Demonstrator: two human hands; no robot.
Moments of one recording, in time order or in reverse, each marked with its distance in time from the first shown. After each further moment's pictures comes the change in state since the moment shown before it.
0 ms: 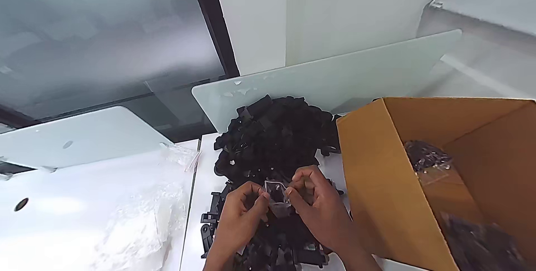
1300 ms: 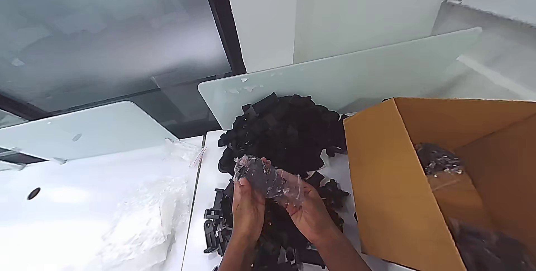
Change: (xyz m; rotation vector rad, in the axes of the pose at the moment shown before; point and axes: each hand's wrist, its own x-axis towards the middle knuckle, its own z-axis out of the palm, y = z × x) left_hand 0.013 -0.041 0.031 -0.858 0.248 0.092; right_hand 0.000 0.046 0.040 1.152 -0.018 0.379
